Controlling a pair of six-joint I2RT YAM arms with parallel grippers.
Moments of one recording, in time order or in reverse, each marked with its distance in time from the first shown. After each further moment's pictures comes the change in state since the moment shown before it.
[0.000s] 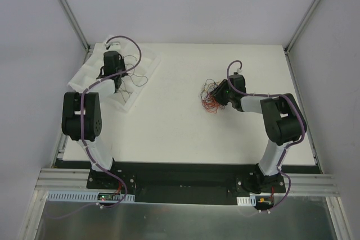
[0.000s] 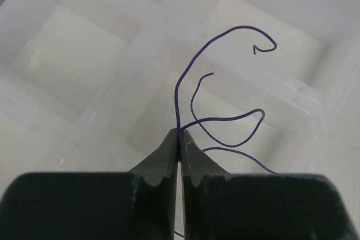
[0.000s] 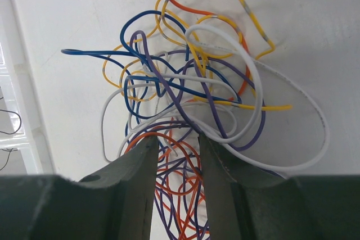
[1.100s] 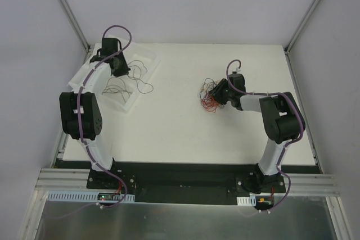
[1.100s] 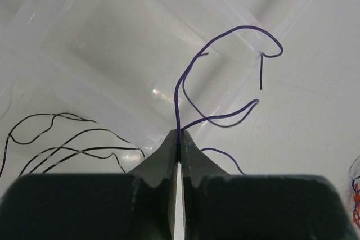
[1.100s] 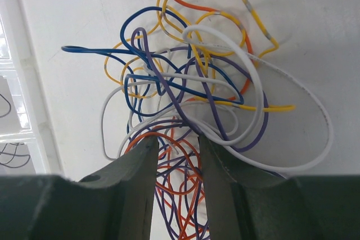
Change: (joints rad) left arm 0.003 0.010 0.360 -0.703 0.218 -0.269; right arm -0.003 0.027 0.027 0.002 -0.042 0.003
